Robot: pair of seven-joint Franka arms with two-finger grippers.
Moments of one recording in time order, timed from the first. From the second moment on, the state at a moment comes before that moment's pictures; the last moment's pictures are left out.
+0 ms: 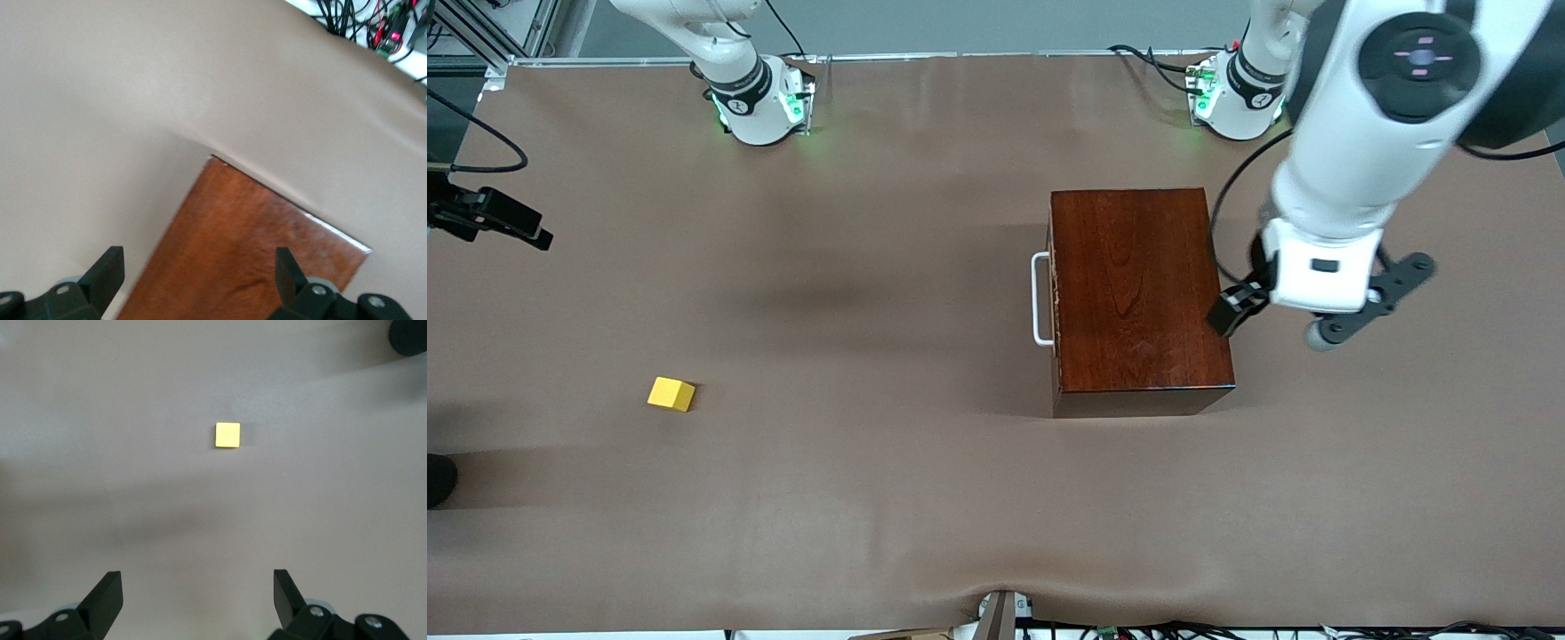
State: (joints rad) left arm -0.67 0.36 0.38 -1.20 -0.01 1.55 -0.81; right arm -0.05 -0.01 -0.03 -1.57 0.02 1.54 0.07
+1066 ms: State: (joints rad) left arm -0.48 0.26 0.38 -1.21 -0.02 1.46 -0.31; right arm -0.08 -0.01 -0.03 -1.57 0.02 1.54 0.07
